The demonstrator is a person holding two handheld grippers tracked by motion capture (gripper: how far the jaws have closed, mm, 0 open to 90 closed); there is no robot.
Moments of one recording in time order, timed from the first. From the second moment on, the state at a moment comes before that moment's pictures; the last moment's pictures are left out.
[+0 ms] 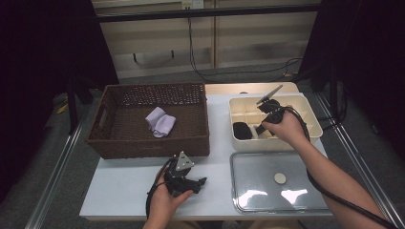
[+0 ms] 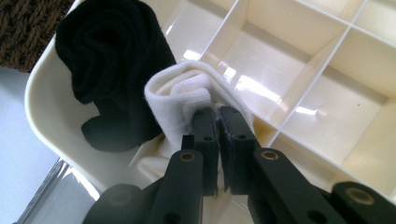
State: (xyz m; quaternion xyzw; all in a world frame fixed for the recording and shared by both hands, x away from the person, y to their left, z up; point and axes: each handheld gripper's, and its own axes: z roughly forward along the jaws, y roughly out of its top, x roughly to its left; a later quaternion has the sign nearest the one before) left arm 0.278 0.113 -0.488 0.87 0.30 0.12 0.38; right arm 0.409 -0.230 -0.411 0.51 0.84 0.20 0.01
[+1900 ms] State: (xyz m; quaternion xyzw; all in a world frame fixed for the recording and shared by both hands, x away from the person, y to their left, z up) left arm 0.278 0.113 -0.488 0.87 0.30 0.12 0.38; right arm 0.361 -0.251 -0.382 0.47 0.84 0.28 0.03
